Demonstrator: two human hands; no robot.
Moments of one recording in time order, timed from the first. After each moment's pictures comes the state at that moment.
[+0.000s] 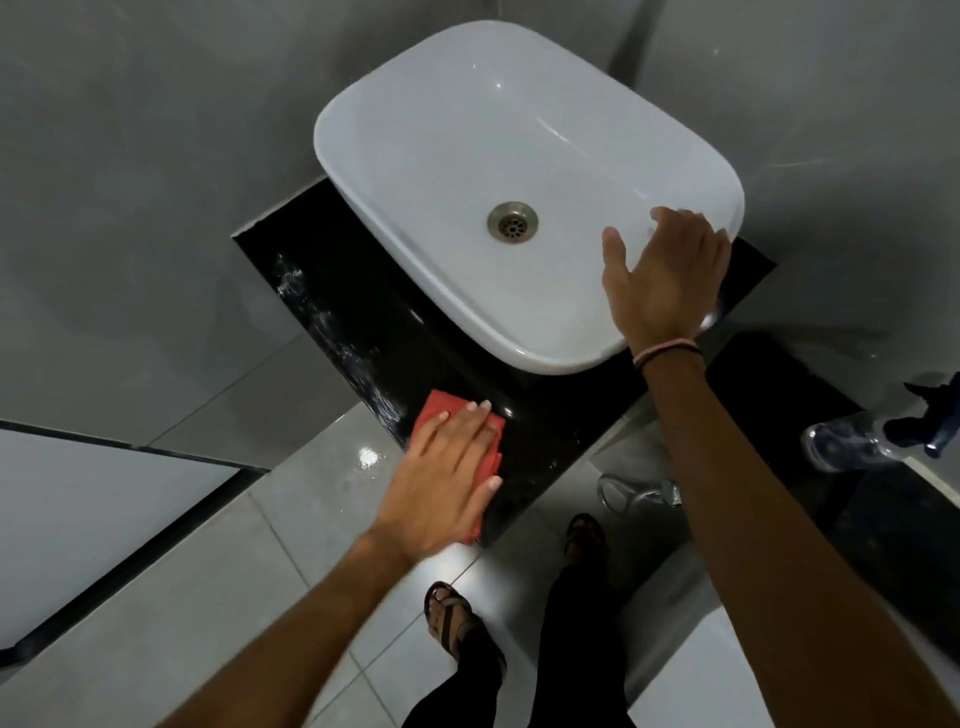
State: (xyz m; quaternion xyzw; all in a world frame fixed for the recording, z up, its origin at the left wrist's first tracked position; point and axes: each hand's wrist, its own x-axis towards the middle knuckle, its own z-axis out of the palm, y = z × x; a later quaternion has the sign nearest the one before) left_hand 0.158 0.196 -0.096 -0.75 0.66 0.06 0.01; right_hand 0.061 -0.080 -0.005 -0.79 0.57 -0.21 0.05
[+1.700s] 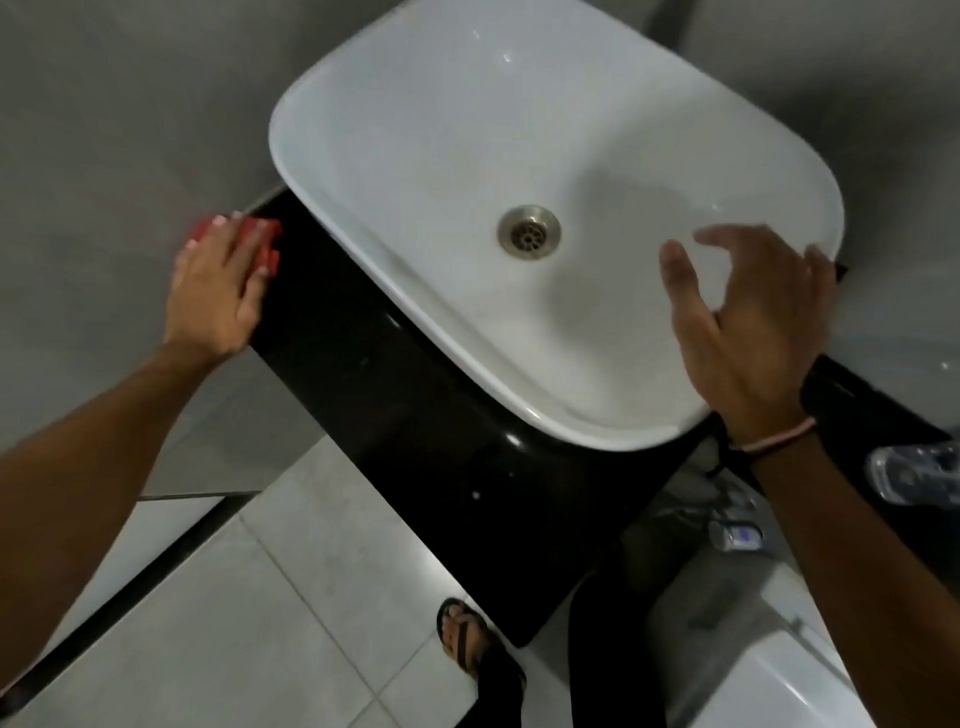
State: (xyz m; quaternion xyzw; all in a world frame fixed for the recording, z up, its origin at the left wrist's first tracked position) left_hand 0.489 0.108 -0.092 -0.86 0.50 0.02 -0.09; right_hand 0.063 -0.084 -0.001 -0.79 0.56 -0.22 0.10
